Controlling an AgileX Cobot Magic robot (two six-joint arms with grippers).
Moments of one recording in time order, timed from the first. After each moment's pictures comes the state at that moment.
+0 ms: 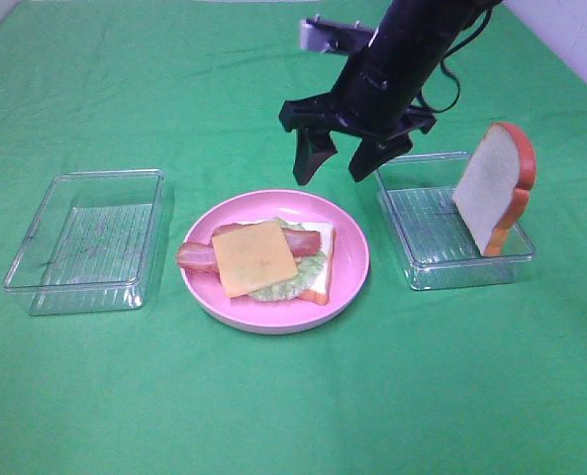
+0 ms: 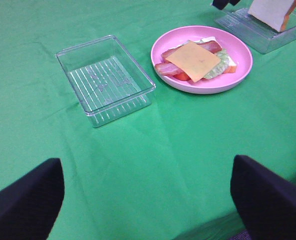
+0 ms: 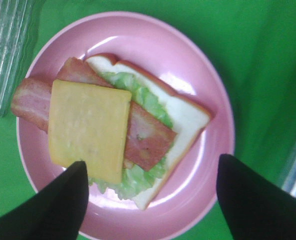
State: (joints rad) left arm -0.40 0.00 -0.50 -0.06 1.06 0.04; right arm 0.44 2.04 -1.63 0.32 0.92 -0.08
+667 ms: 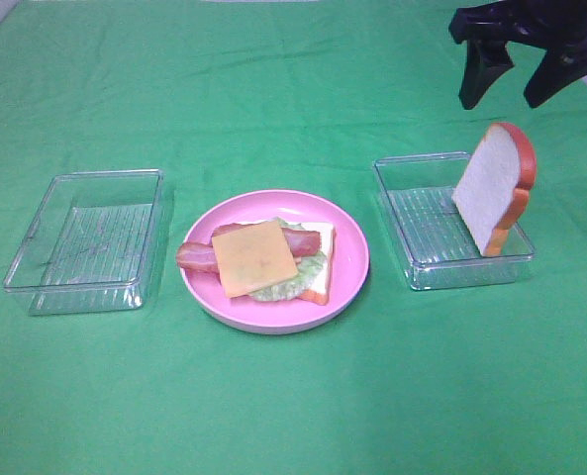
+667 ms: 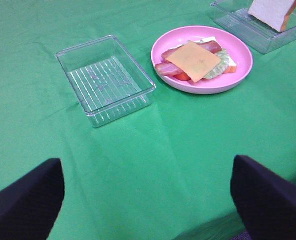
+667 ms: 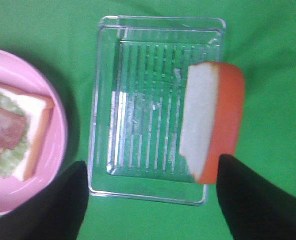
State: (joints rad) left arm -0.40 0.00 -0.50 -0.06 1.06 0.04; right arm 0.16 1.85 -1.64 0.13 1.10 -0.03
